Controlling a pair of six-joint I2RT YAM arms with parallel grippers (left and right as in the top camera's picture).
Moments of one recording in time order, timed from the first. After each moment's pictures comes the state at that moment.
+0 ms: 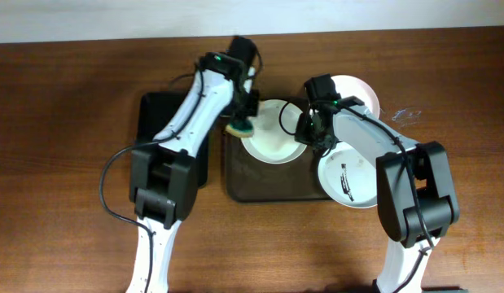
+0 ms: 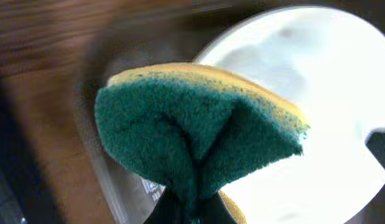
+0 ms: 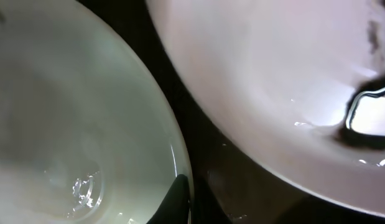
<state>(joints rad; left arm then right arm) -0.42 2.35 2.12 -1.13 0.09 -0.24 0.26 2.04 1.36 -0.62 -0.07 0.54</state>
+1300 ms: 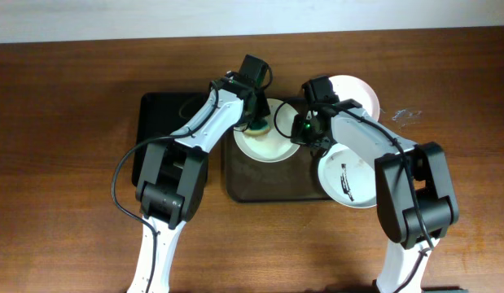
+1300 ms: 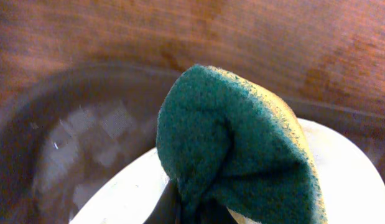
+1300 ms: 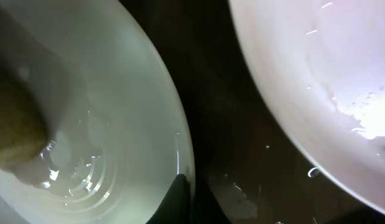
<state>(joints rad) -0.46 2.37 1.90 -0.70 0.00 -0.68 0.27 2.03 1.34 -0.57 -0.12 0.49</state>
